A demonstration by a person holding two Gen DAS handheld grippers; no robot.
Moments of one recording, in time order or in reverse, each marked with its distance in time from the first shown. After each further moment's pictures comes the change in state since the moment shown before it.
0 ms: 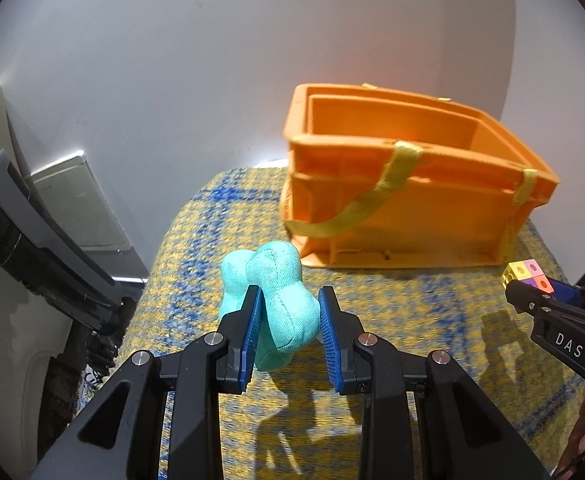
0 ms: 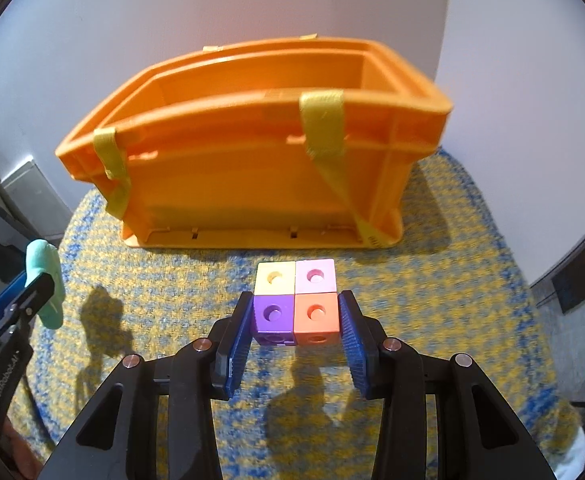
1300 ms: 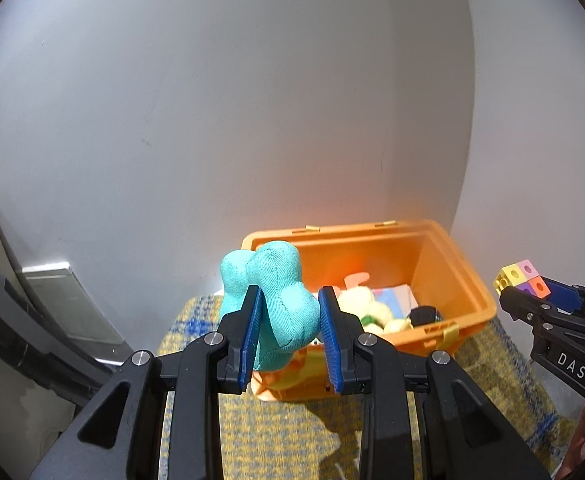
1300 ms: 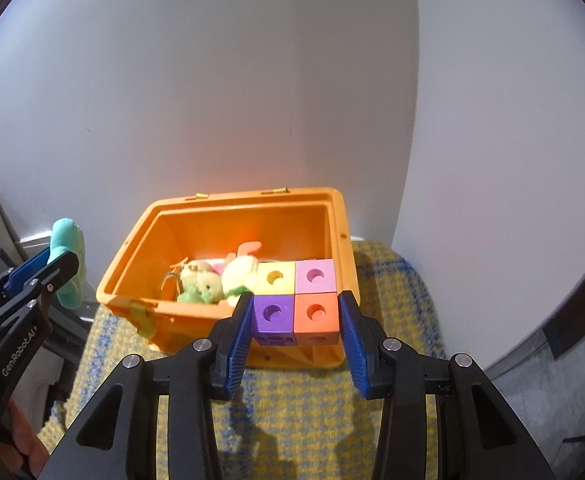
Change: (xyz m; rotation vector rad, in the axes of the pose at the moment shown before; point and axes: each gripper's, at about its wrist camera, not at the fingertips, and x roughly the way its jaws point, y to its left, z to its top) left arm -0.054 -0.049 0.125 0.131 -0.179 -0.101; right arm -0.094 -0.049 0.104 0.001 -0.226 0.018
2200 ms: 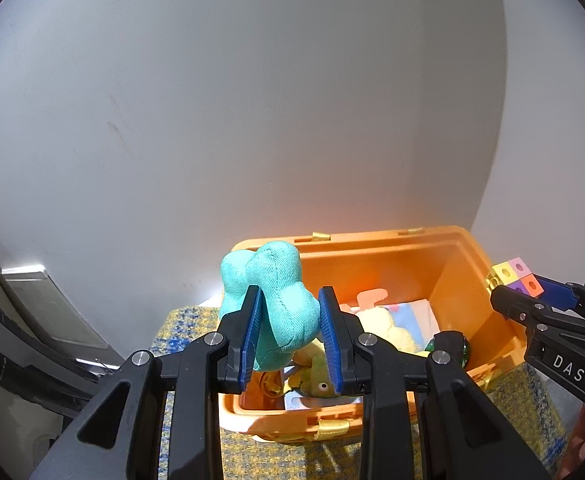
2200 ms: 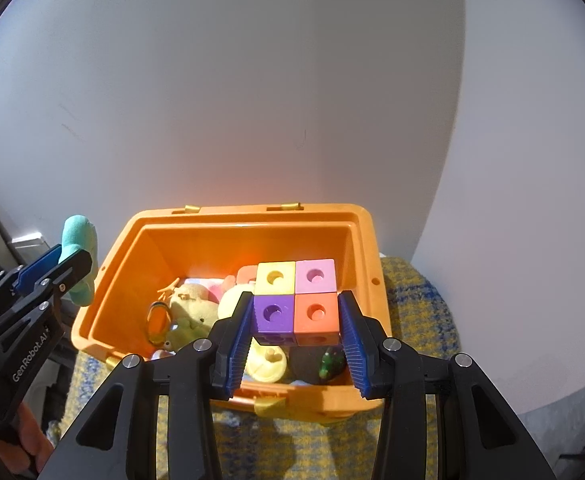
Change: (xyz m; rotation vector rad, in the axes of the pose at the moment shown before) left arm 0.080 0.006 0.027 -0.011 0.065 -0.033; right arm 0.073 0.010 0.041 -0.024 0.057 0.018
